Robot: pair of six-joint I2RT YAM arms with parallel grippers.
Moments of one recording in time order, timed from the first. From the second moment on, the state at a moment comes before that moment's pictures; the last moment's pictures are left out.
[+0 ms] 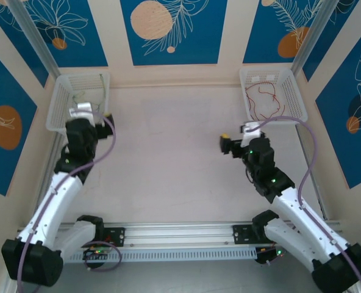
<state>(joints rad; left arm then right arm) -0.17 0.95 0.75 -0.15 -0.35 -0.11 0.37 0.76 0.59 -0.17 0.29 0.12</state>
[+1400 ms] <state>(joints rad) -0.07 1.54 0.37 0.81 -0.01 0.06 0.00 1.53 0.39 0.78 -0.20 0.05</state>
